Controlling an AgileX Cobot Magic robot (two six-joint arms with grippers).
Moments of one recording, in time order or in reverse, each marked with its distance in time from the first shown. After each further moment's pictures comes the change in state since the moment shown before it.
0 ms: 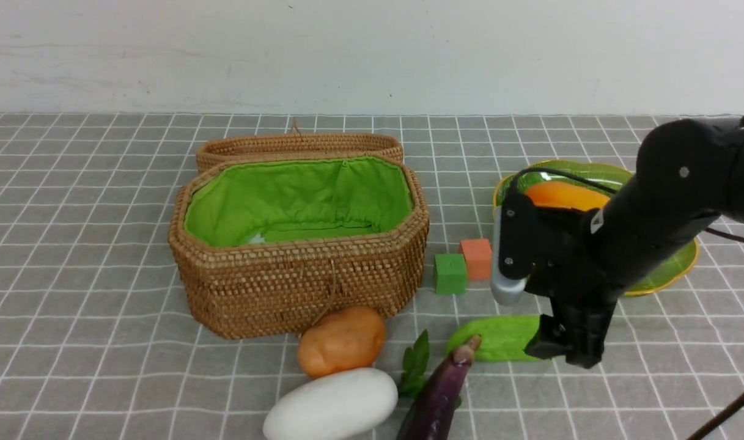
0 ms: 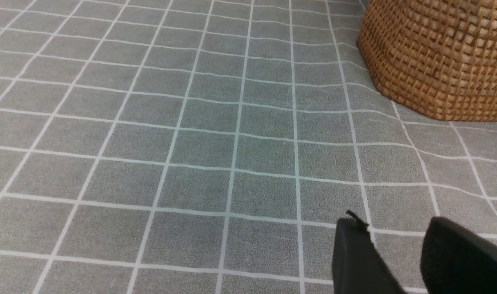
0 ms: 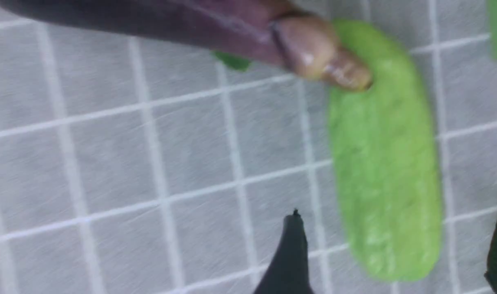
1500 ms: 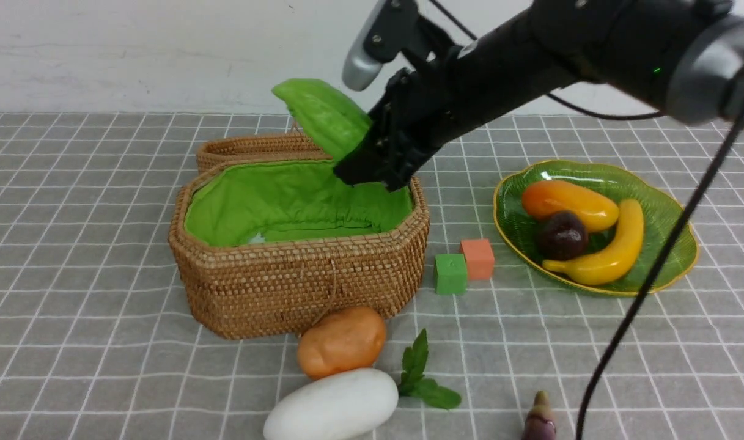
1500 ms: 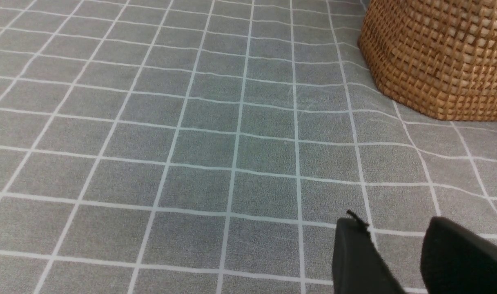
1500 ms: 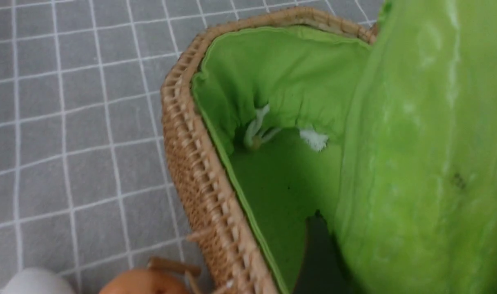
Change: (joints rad) right arm 0.108 0.320 -0.679 0.476 0.010 0.017; left arm 0.000 0.000 0.000 0.000 0.000 0.000
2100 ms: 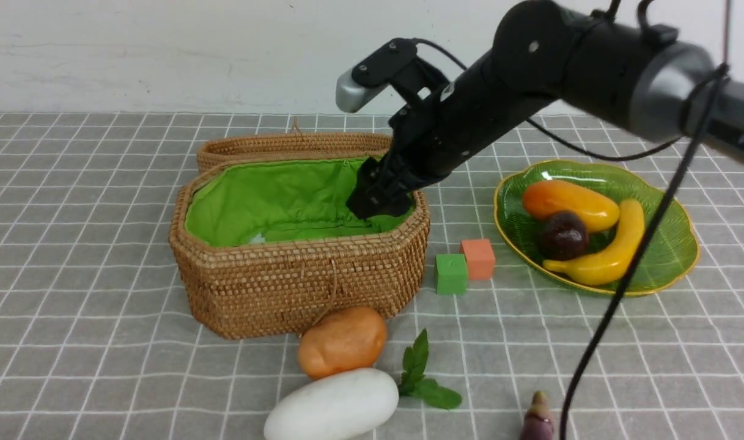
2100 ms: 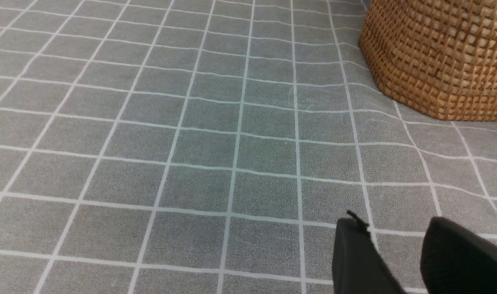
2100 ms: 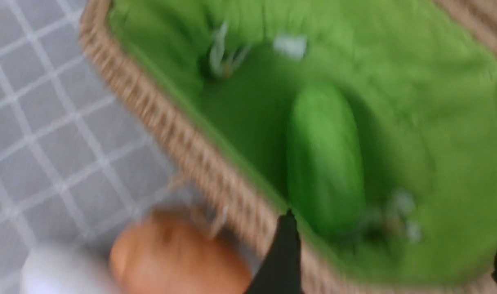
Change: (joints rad) right arm -0.001 -0.058 0.000 -0.317 0.176 0.502; left arm 0.000 0.000 0.000 0.000 0.000 0.000
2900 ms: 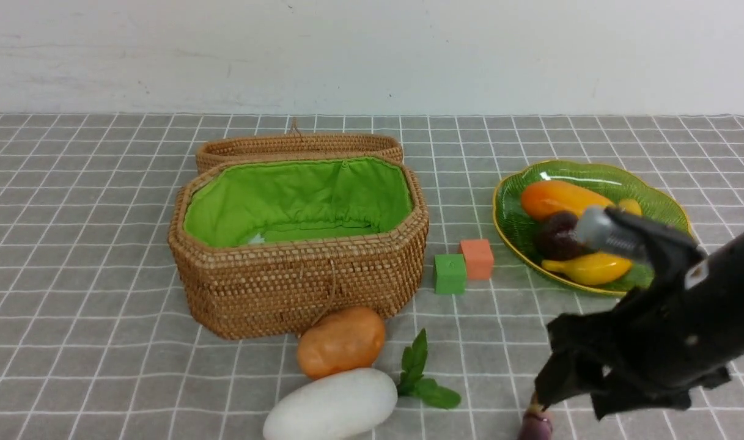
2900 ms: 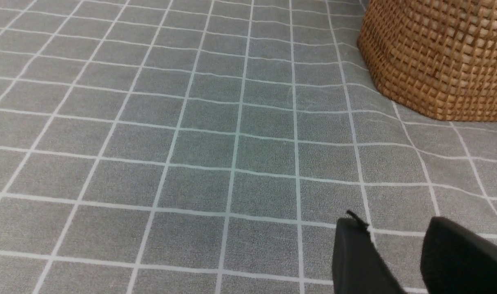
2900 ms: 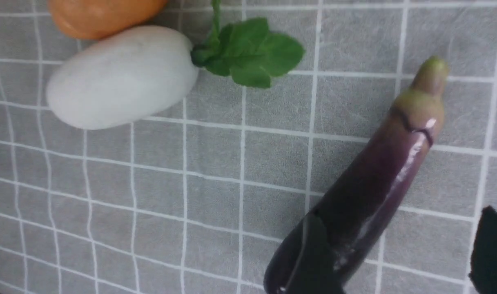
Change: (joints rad) right arm -0.093 -0.547 0.982 0.091 -0.137 0.747; left arm 0.000 0.000 0.000 0.001 0.000 0.000
